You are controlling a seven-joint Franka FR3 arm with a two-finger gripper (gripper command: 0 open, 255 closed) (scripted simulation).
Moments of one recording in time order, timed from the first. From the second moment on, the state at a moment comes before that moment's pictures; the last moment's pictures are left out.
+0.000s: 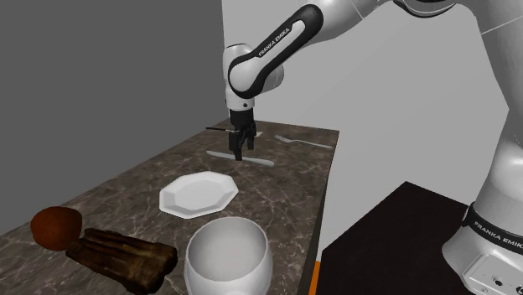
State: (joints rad) arm 0.25 0.52 0.12 -1.74 -0.08 2.20 -0.11
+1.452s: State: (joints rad) arm 0.25 0.46 0.12 -1.71 -0.07 2.10 -0.11
